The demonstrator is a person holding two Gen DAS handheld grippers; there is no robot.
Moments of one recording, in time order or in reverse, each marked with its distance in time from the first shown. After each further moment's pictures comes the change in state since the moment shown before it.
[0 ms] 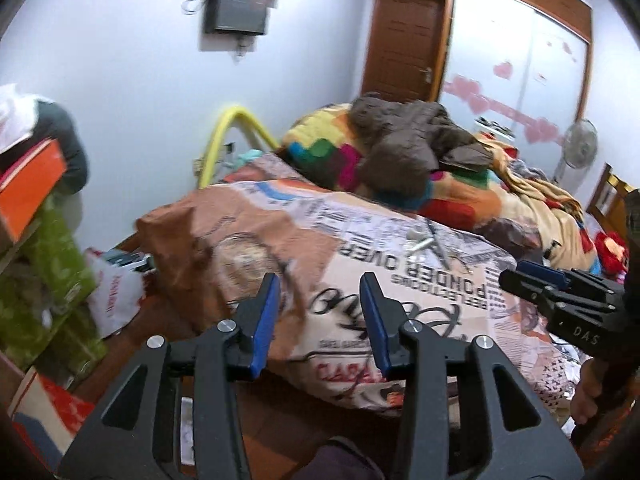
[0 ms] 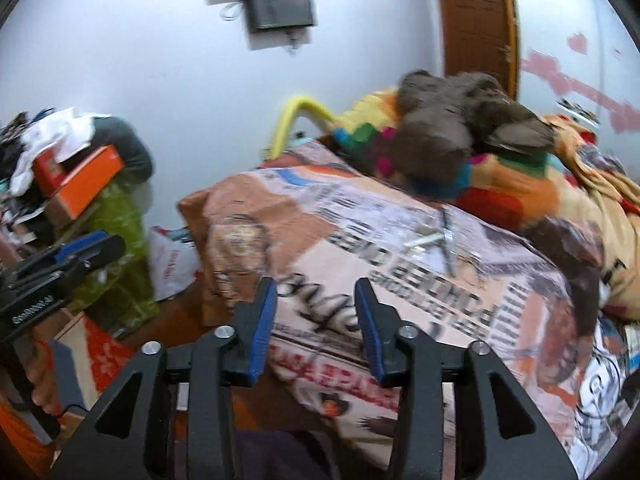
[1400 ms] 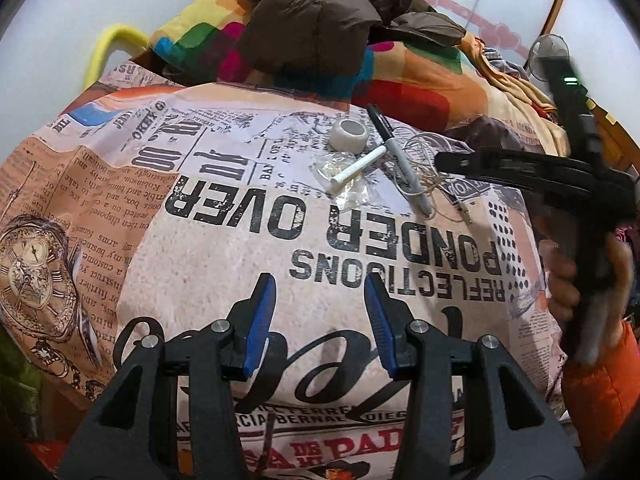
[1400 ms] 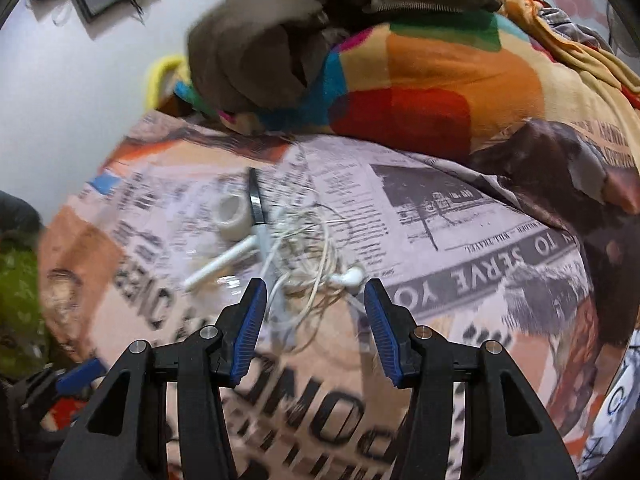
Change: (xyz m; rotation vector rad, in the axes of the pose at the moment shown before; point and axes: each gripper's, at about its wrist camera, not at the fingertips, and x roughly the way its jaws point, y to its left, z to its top) left arm 0.276 -0.108 -0.017 0.116 0.362 -0.227; right arm 0.219 -0.207 0.038 0.255 0.279 -0.154
